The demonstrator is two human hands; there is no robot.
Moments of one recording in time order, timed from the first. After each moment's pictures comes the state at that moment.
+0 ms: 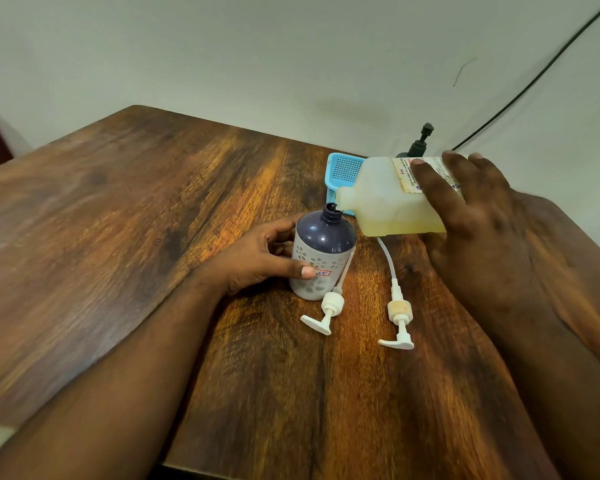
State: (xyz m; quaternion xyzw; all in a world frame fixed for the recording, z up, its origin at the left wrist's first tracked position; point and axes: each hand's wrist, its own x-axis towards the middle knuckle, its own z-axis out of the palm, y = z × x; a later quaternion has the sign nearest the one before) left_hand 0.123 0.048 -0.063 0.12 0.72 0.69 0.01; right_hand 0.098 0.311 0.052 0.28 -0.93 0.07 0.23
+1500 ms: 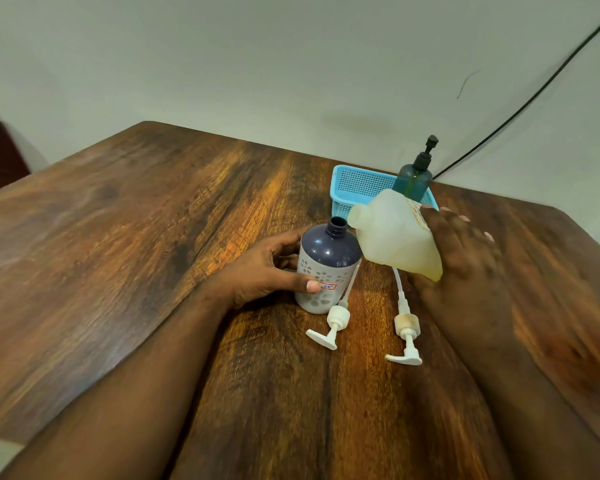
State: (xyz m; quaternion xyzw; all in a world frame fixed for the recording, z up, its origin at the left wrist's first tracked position) left_hand 0.128 0.051 -0.057 0.13 0.73 0.68 0.00; right_hand 0.086 0.316 -0.001 0.22 -0.93 0.17 0.23
